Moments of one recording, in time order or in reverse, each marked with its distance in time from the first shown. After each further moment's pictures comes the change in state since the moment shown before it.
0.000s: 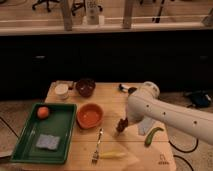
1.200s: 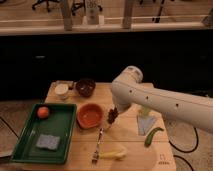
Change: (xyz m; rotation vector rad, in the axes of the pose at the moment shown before) arm -0.050 -0.060 -0.034 0.017 0.024 -0.139
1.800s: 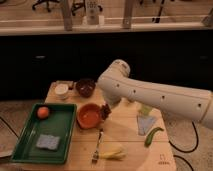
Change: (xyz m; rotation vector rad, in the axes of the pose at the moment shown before) arm -0.032 -0.033 -0.007 0.011 0.007 -0.078
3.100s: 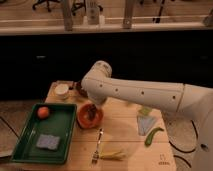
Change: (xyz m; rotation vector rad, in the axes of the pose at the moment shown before) arm -0.058 -0.034 0.023 0.011 -0.035 -0.205
